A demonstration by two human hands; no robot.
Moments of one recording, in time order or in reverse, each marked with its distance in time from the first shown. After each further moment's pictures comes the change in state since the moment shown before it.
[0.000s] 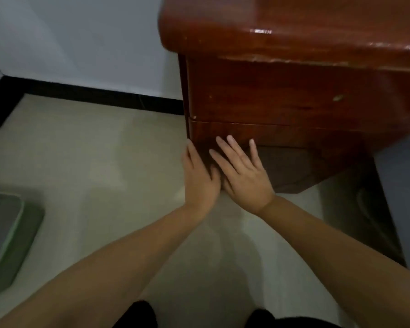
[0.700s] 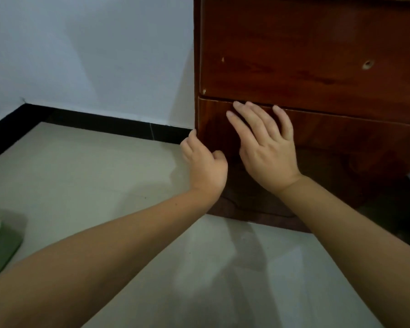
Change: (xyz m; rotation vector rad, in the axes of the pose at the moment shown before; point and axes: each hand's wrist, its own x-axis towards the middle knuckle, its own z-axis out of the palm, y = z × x) left_hand 0.050 -0.011 0.004 -0.202 0.253 0.075; right_hand 0.051 0.020 0.013 -0.310 0.414 -0.018
